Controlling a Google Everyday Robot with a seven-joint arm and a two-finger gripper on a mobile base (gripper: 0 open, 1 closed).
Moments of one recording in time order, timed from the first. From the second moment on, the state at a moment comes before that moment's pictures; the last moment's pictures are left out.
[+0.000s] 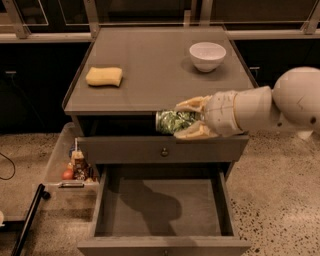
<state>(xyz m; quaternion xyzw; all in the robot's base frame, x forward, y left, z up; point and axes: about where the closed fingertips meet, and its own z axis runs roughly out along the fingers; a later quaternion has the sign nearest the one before) 0.527 -0.082 0.856 -0.67 0.56 0.07 0.48</state>
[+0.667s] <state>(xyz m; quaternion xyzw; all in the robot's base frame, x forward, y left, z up) 0.572 -0.076 0.905 -0.66 0.56 0.08 0.50</state>
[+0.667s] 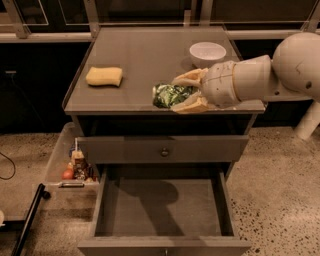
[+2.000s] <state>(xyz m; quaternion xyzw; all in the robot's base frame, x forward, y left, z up) 0.701 -0.072 0.909 -0.62 0.57 0.19 0.50</state>
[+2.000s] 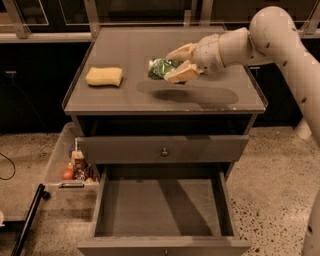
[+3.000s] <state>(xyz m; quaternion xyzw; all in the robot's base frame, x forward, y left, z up) 0.729 -0.092 0.889 -0.56 0.65 0.18 0.48</state>
